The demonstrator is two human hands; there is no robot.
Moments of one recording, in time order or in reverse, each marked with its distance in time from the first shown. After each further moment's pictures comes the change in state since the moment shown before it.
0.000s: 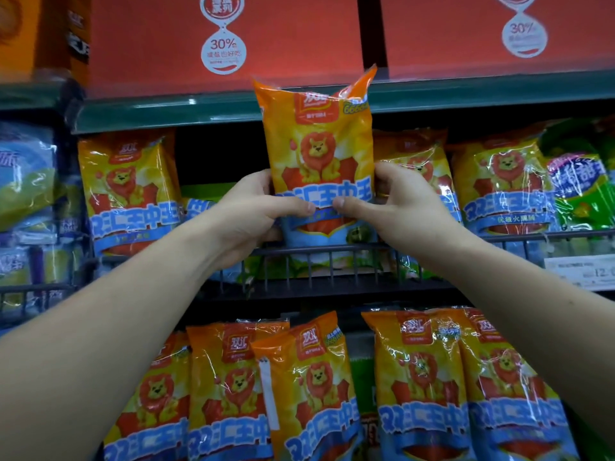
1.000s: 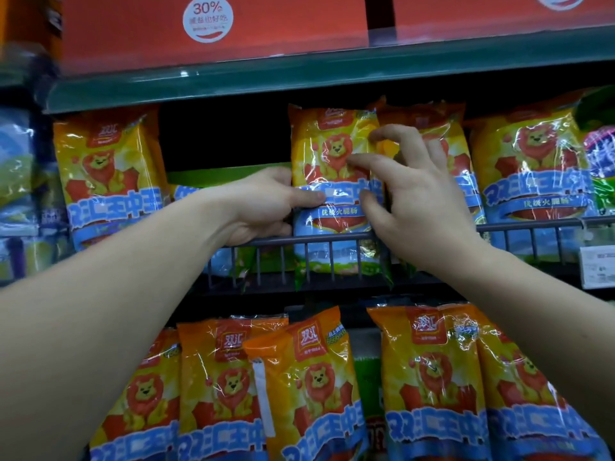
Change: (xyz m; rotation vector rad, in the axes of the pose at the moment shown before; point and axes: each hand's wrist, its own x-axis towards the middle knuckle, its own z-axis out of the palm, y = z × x) left_hand 0.032 -0.008 0.014 0.082 -0.047 -0.256; right_hand -0.003 0.033 0.005 -0.648 0.212 -0.299
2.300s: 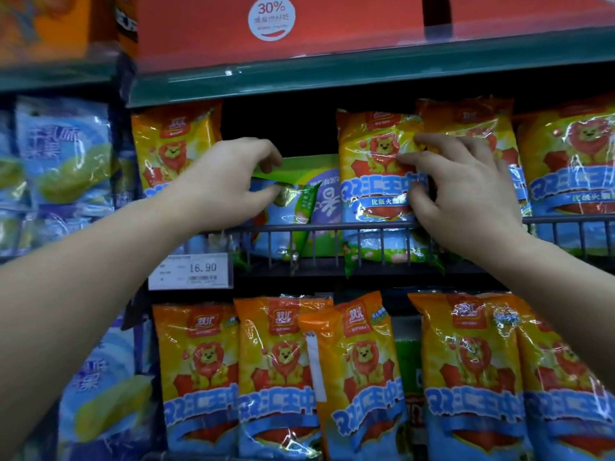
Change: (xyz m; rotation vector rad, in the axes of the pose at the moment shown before) left_hand -0.059 -0.010 -0.093 1.154 0.372 0.517; right_hand -0.001 -0.011 0.000 -0.108 -0.040 0.075
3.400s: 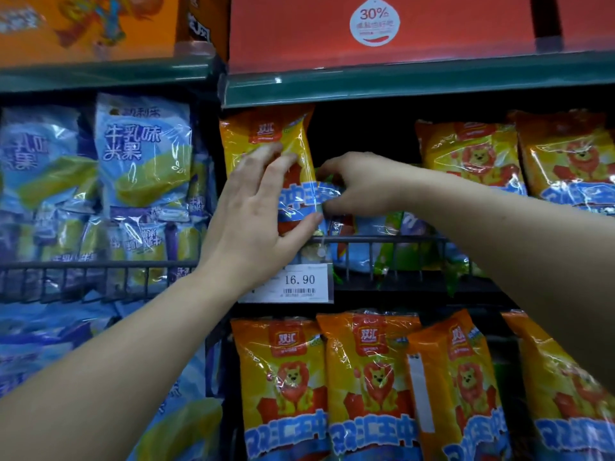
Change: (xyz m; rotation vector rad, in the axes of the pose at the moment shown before) left_hand -0.055 -0.085 0.031 -0.038 0.379 0.005; right_hand 0.091 -0.177 0.055 0.099 -0.586 -0.150
